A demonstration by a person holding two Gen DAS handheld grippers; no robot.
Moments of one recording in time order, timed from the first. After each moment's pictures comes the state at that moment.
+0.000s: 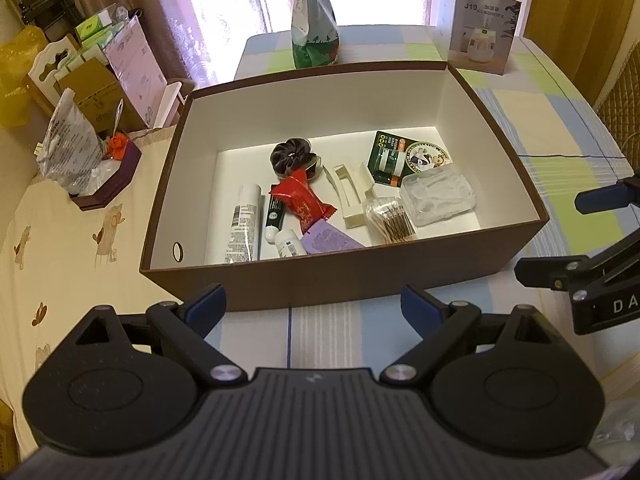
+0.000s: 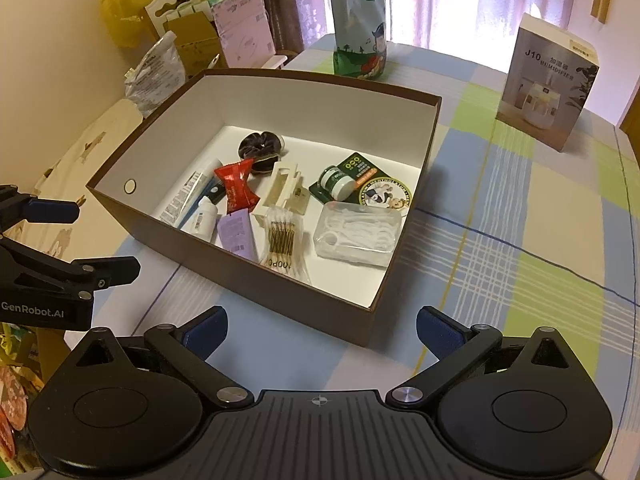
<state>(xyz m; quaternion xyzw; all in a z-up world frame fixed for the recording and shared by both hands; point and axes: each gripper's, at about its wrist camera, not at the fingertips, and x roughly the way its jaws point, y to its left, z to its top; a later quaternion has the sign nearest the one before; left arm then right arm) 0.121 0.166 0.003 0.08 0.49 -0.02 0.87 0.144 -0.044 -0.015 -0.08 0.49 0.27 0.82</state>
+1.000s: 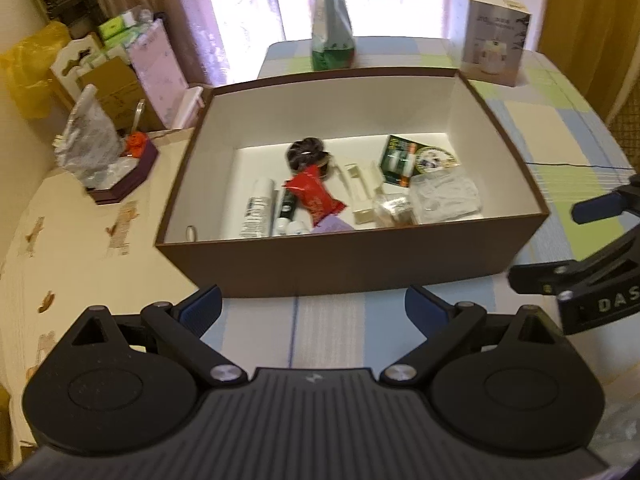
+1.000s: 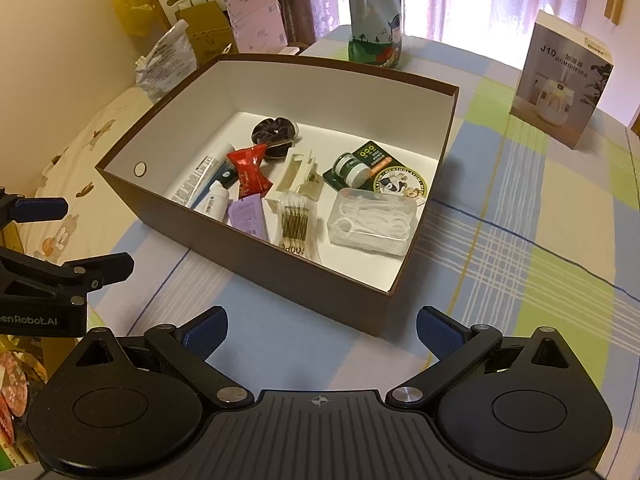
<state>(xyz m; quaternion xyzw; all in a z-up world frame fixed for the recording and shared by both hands) 0.095 0.165 0.000 0.07 0.47 0.02 0.88 0.136 -0.039 -0.023 -0.09 0.50 0.28 0.81</state>
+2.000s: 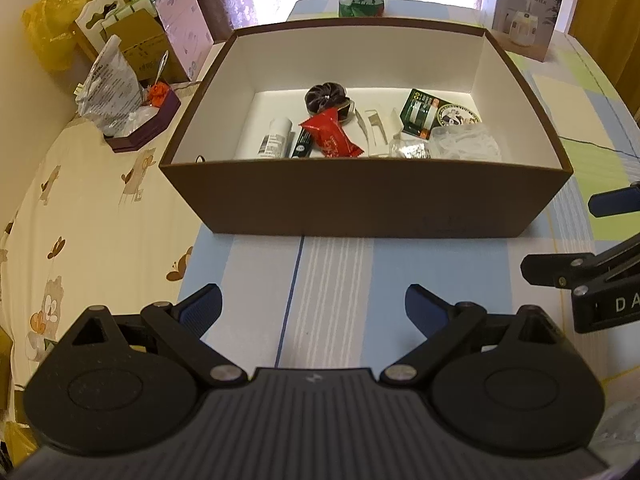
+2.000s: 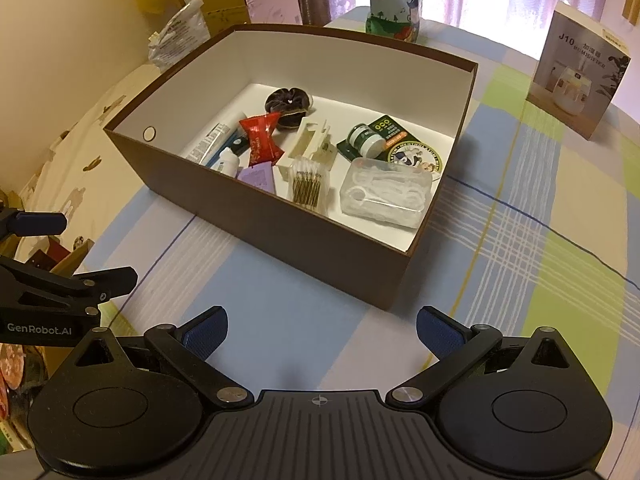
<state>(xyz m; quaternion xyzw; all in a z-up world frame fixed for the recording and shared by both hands) 0.073 0.160 -0.026 0.05 0.52 0.06 0.85 0.123 -0.040 -0.042 -0.11 0.51 0.30 0.80</state>
